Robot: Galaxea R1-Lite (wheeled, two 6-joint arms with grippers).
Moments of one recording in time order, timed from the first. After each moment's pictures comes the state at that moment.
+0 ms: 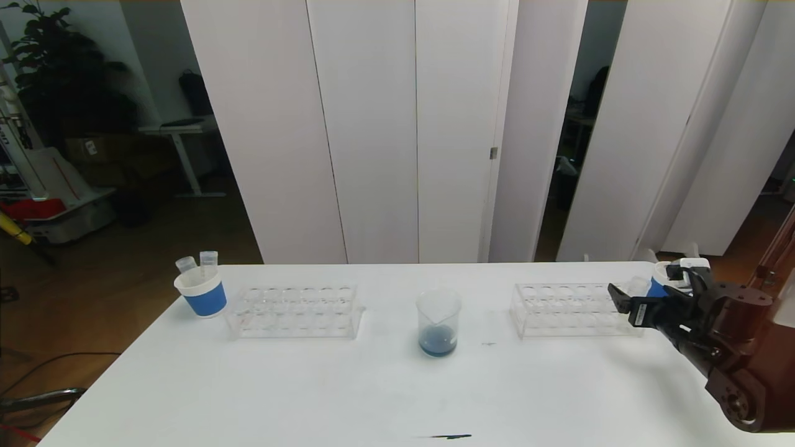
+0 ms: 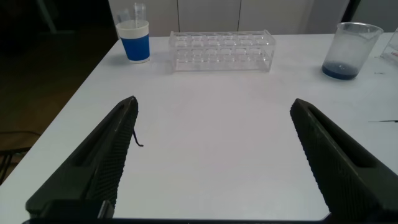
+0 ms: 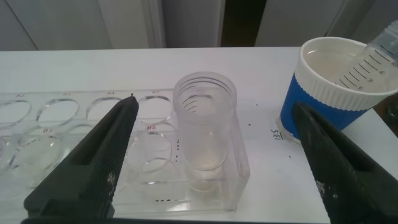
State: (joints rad) left arm 0.00 0.00 0.00 0.00 0.00 0.00; right arm -0.11 2.28 -0.55 -1.56 0.02 -0.02
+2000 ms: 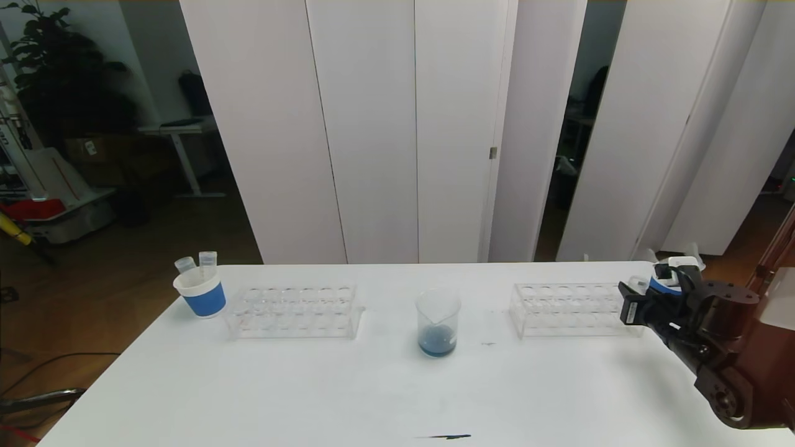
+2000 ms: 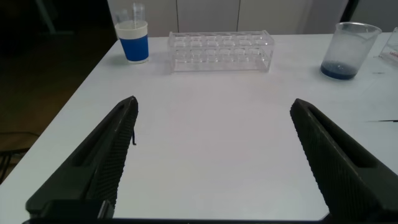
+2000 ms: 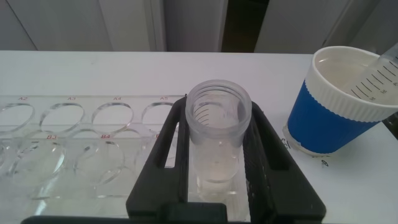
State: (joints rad) left arm 0.00 0.00 0.00 0.00 0.00 0.00; right arm -0.06 2.30 -0.58 -1.56 0.01 -0.03
